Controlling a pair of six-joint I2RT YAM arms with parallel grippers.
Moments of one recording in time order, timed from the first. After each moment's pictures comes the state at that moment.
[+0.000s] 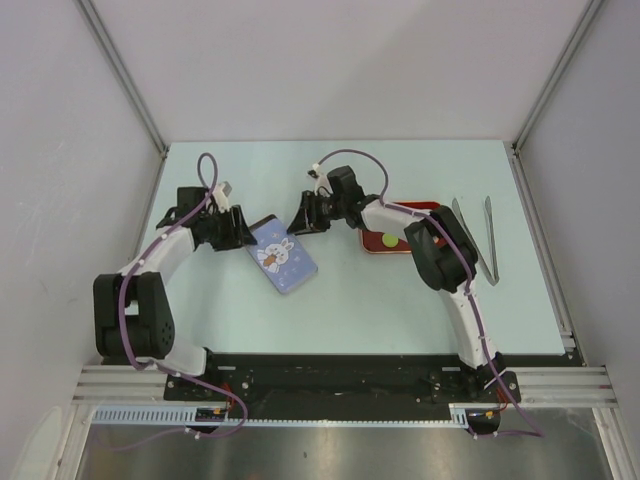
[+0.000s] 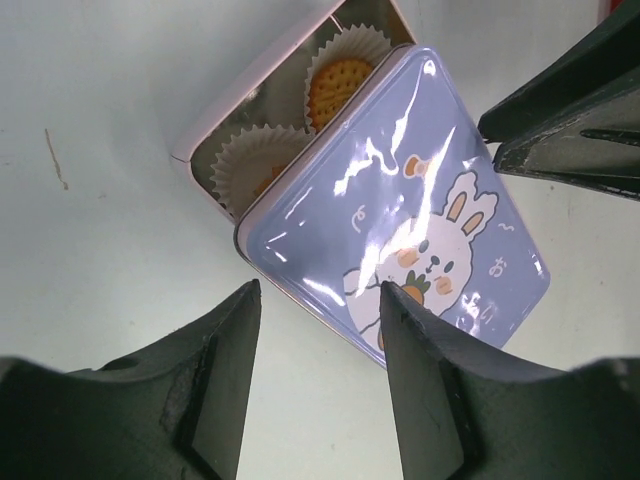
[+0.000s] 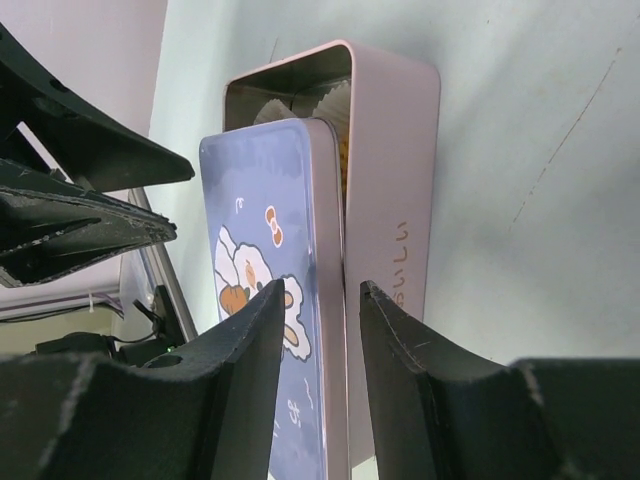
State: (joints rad) left arm 0.03 1.48 0.94 -0.40 0.45 -0.16; right arm 0.62 2.27 1.64 0.04 -0.69 0.64
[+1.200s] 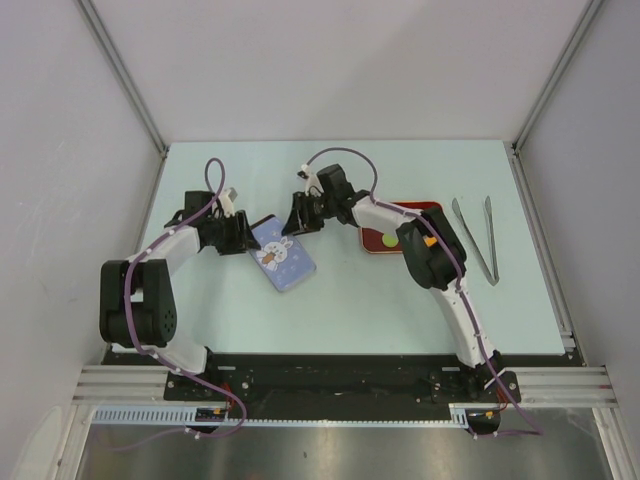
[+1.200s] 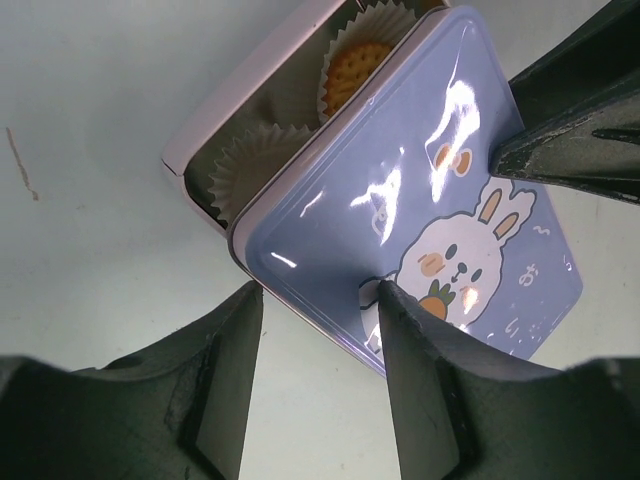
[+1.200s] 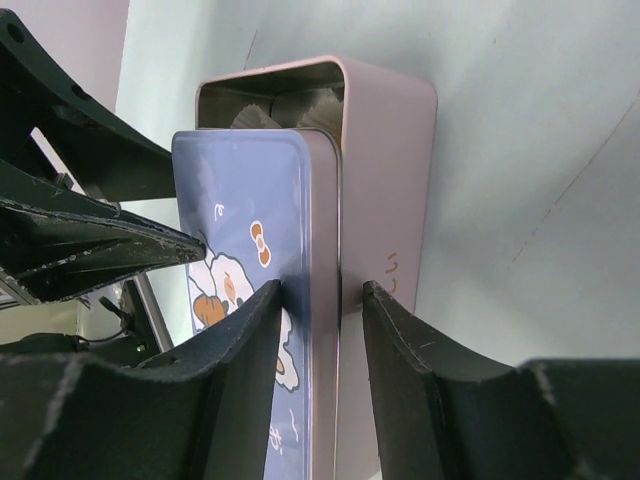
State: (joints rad) left arm 0.01 1.57 0.91 -0.34 0.45 -0.16; right arm 0.64 2.36 1.79 -0.09 -0.67 0.54
